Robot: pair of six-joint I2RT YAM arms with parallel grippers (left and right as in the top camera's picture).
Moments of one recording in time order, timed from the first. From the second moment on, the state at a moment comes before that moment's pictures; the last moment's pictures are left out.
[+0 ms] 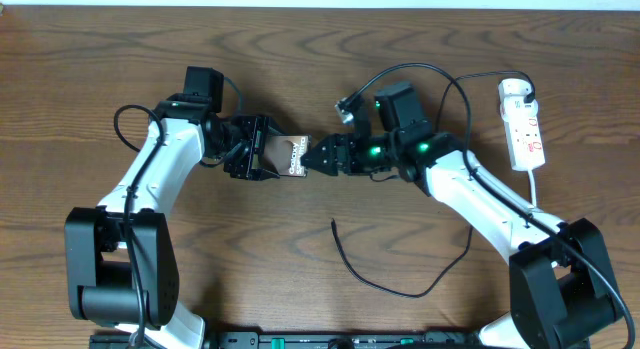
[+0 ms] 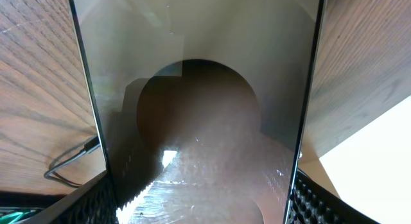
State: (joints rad) left arm -0.09 1.76 1.21 -0.78 0.67 -1.48; right arm 0.48 1.70 1.10 -0.24 -0.81 0.57
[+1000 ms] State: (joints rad) left arm -0.18 1.76 1.21 -0.78 0.65 -1.48; right arm 0.61 1.70 1.10 -0.24 -0.54 0.60
